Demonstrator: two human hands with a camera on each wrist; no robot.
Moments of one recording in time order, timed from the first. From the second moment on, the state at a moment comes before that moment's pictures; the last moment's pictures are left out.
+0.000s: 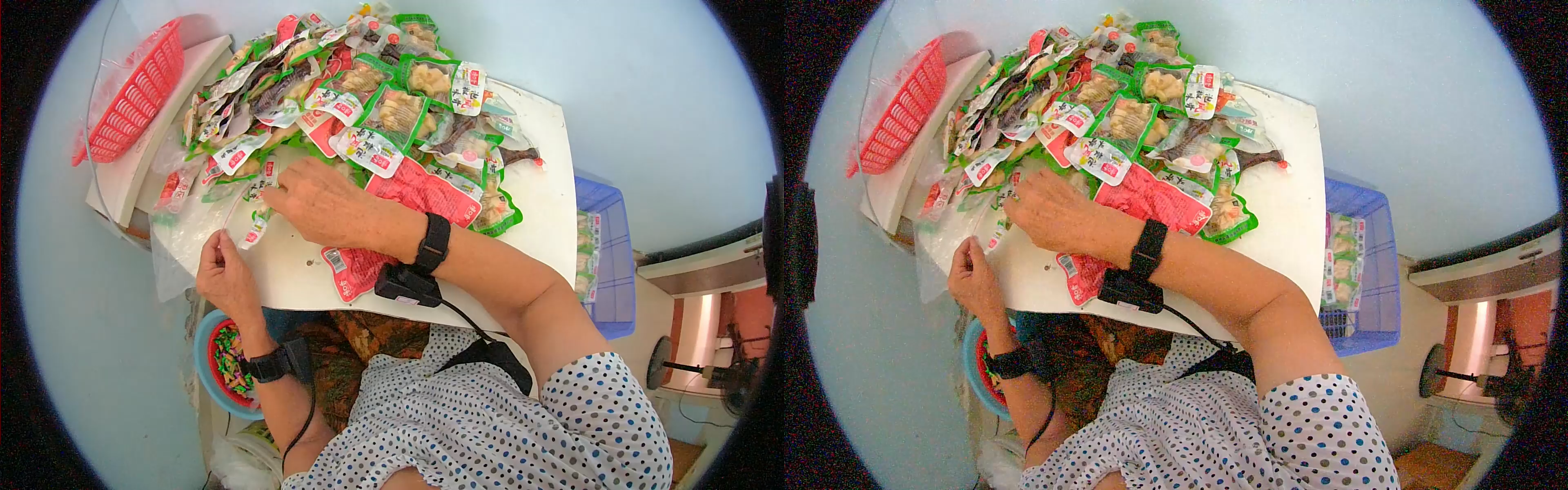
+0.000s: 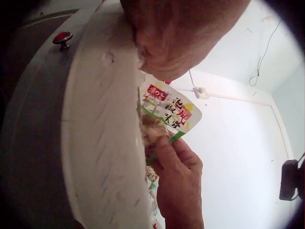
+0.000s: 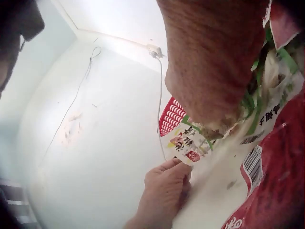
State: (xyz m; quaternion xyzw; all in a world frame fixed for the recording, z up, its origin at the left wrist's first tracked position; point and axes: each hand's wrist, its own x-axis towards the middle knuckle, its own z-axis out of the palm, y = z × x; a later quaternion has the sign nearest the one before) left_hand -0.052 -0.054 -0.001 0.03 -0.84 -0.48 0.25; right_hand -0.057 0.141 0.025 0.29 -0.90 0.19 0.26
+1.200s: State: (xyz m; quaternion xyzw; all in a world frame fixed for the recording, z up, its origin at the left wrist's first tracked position) left_hand -0.052 -0.051 -0.002 0.01 -0.86 -0.42 0.29; right_hand -0.059 0.160 0.037 0.10 -0.95 0.22 0.22
